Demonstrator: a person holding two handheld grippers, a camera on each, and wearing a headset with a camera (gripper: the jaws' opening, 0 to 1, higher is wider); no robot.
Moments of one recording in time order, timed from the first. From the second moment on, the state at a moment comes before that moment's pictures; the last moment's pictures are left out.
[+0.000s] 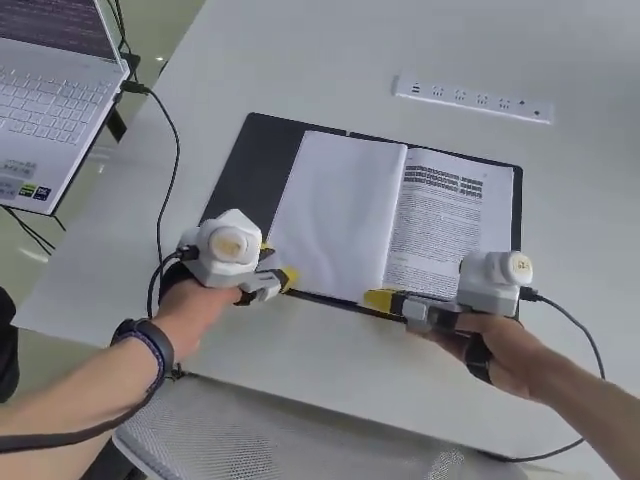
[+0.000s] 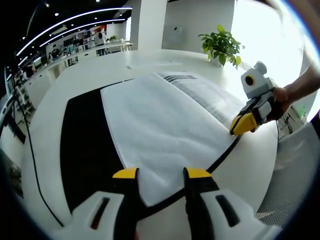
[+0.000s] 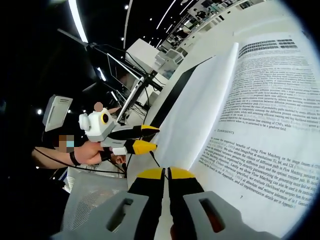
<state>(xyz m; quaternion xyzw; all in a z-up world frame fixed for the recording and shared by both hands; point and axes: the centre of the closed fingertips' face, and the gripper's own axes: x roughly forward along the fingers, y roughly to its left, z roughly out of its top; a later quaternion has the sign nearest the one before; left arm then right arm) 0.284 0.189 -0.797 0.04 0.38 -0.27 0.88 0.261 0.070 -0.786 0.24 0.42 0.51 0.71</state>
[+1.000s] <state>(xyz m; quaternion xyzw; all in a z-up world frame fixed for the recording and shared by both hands) 0.271 0.198 -0.715 0.05 0.31 -0.30 0.90 0.280 -0.047 -0.703 0.08 0.32 0.42 0.85</state>
